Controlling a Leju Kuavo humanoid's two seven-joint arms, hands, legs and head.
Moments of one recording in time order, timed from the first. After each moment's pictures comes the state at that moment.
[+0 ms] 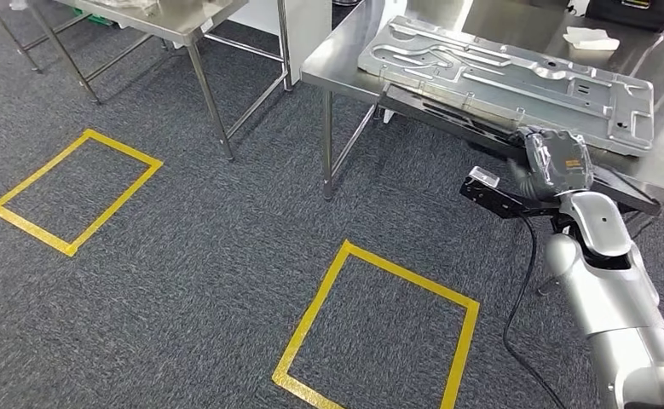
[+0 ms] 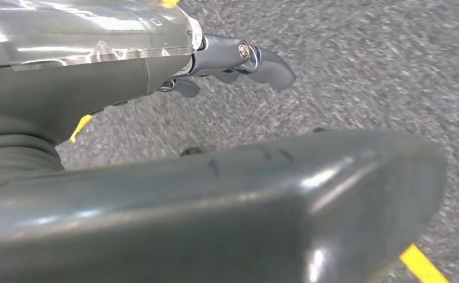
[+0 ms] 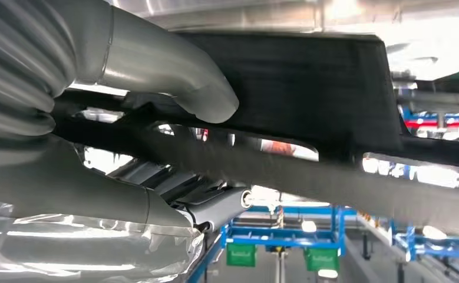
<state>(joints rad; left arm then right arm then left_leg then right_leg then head) -0.01 -0.04 -0.25 -0.16 0.79 0.29 -0.38 -0.82 -0.20 0.33 -1.02 1.08 -0.33 -0.11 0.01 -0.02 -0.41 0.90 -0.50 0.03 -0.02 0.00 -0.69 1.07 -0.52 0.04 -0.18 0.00</state>
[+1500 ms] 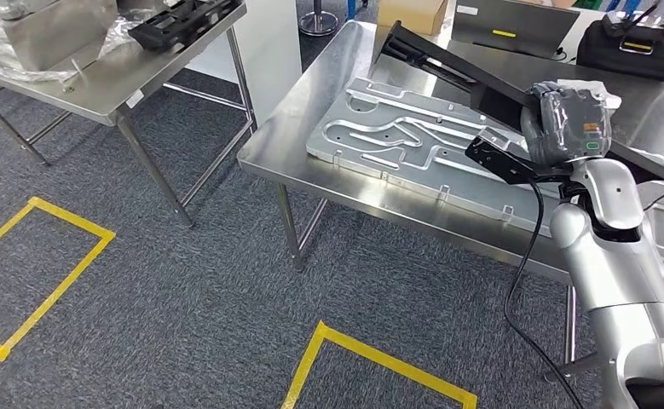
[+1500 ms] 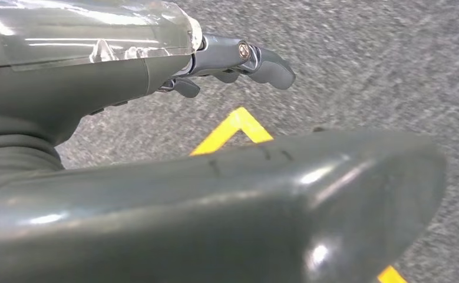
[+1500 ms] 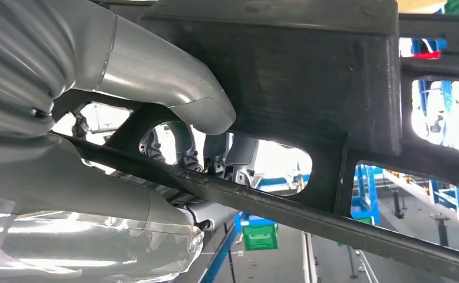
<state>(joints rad) -0.03 -0.06 -0.25 -0.16 0.79 0.33 -0.37 -0.92 -0.15 0.32 -1.03 1.08 -0.37 -0.10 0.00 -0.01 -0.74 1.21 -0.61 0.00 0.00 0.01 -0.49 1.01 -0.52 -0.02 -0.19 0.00</state>
